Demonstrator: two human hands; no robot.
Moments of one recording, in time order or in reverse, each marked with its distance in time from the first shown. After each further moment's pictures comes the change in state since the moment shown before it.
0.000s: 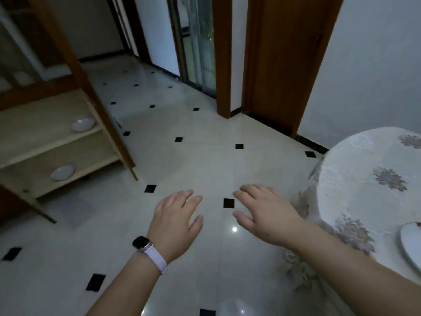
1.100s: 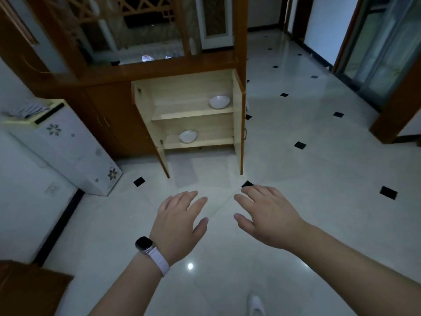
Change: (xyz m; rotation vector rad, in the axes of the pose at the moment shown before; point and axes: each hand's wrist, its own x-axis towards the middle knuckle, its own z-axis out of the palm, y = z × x) left_hand 0.011 -0.309 -0.060 0.227 0.037 -0.578; right_hand 0.369 -0.221 0.070 -0.013 -0.161 -0.638
